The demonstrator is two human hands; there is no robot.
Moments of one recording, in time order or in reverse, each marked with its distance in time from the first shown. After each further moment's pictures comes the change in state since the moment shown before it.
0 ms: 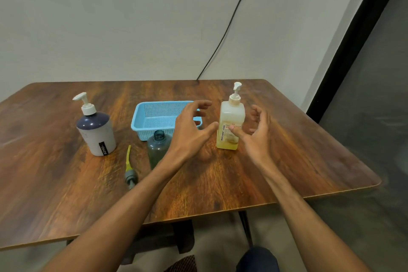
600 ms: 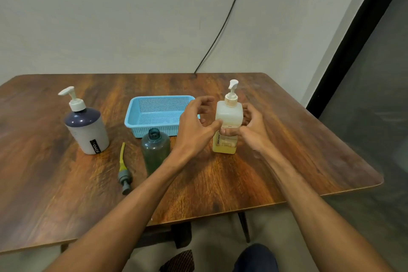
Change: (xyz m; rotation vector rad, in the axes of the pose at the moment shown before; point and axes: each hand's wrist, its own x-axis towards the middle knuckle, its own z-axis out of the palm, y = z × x) left_hand 0.008 -0.008 0.016 -0.072 0.016 -0.050; right_hand 0.022 -0.002 0.002 0.169 -0.327 0.202
